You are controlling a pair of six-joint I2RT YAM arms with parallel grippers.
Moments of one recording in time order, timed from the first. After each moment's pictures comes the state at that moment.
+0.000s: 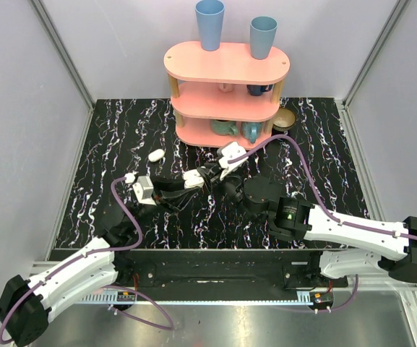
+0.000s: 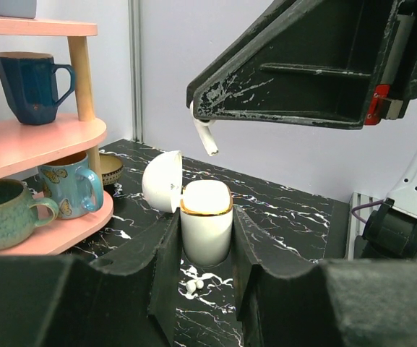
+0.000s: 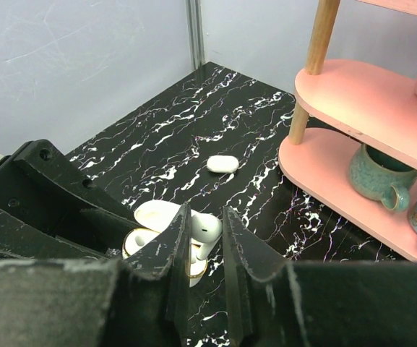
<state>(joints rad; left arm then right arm) -0.71 0.67 0.27 0.82 0.35 -0.24 1.27 1.16 1.07 0.11 0.57 0.06</state>
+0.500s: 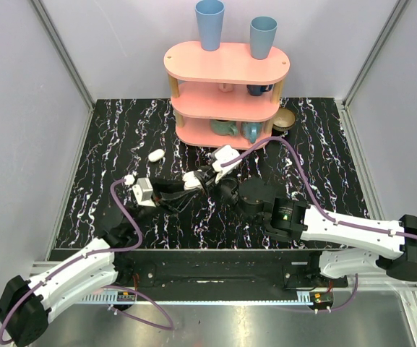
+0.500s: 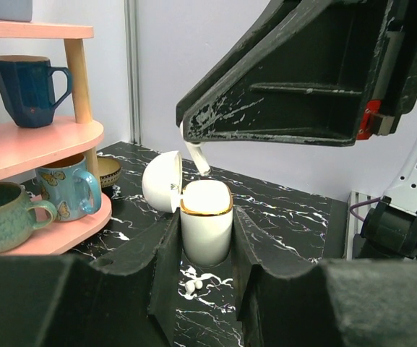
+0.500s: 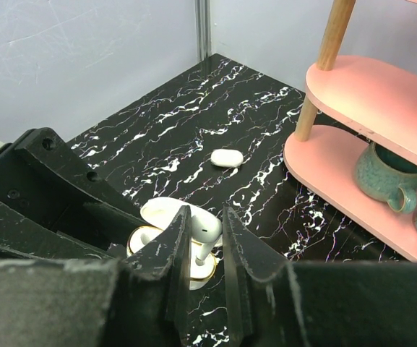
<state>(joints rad) -0.71 0.67 0.25 0.84 0.36 -0.24 1.29 1.19 1.07 0.11 0.56 0.04</state>
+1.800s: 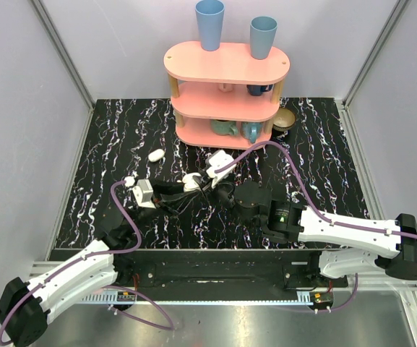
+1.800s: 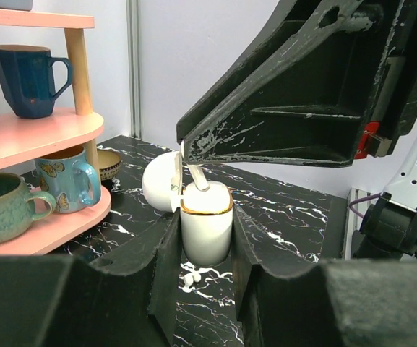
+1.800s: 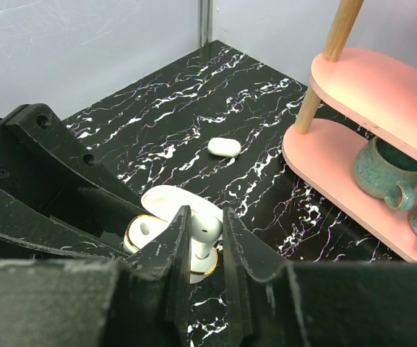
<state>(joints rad) -0.71 0.63 0.23 0.81 0.34 -0.24 1.30 1.20 1.05 0.11 0.55 0.00</state>
